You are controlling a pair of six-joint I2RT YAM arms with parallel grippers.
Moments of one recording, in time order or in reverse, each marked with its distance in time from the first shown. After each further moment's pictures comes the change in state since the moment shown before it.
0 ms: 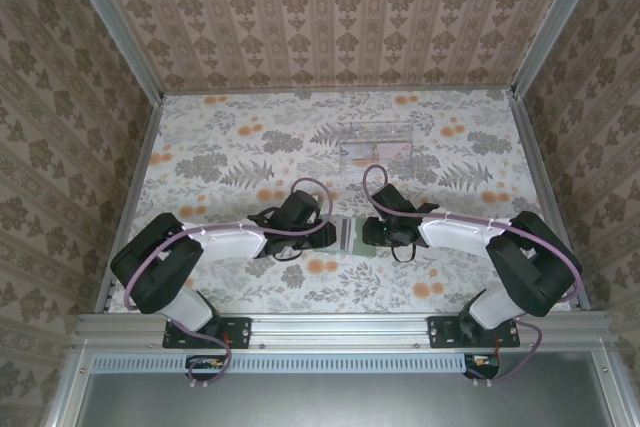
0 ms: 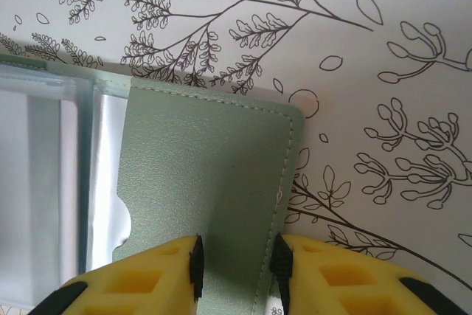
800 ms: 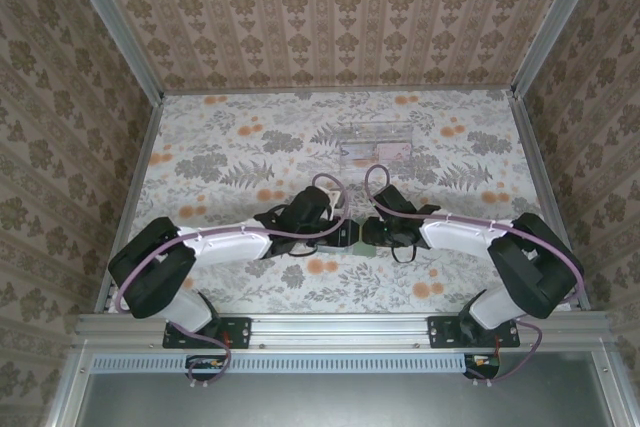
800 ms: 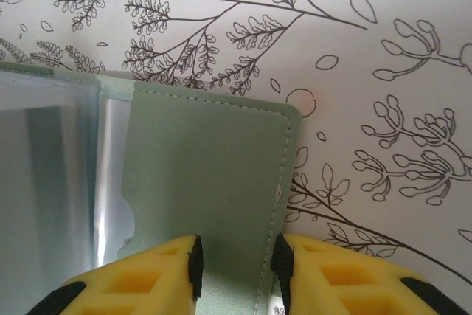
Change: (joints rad) left arm -0.097 -0.029 0.093 0.059 0.092 0.070; right arm -0.007 -0.023 -0.025 0.025 0.004 0.029
